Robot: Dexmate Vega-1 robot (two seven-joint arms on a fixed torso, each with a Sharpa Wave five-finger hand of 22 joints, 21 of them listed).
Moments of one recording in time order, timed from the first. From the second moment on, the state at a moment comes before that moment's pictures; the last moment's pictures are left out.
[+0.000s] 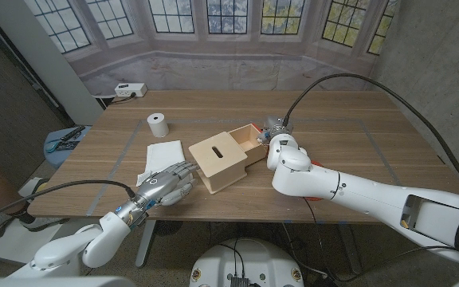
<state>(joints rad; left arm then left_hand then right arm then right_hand) 1.59 0.97 0.16 -1.89 0.70 -0.20 0.45 0.02 0.15 0.72 0.18 0.17 0.12 -0.12 0.19 0.19 0.08 -0.06 0.22 0.19 0.01 -0.04 0.19 0.18 0.11 0.00 0.20 0.18 -0.45 -0.56 -1.19 -2.02 -0.39 -1.31 -0.12 1.13 0.09 0.24 -0.16 0.17 1.05 -0.01 0.23 0.21 1.04 -0.11 0.51 0.32 0.94 -0.13 0.37 0.27 0.75 -0.08 0.21 0.17</state>
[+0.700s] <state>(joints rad) 1.57 0.98 0.18 -1.90 0.70 -0.20 0.45 0.02 0.15 0.72 0.17 0.17 0.13 -0.12 0.19 0.18 0.09 -0.06 0.22 0.19 0.02 -0.05 0.19 0.18 0.11 0.00 0.20 0.18 -0.47 -0.59 -1.19 -2.05 -0.39 -1.32 -0.12 1.13 0.08 0.24 -0.15 0.17 1.05 -0.01 0.24 0.21 1.04 -0.11 0.50 0.32 0.94 -0.13 0.37 0.27 0.75 -0.08 0.21 0.17</state>
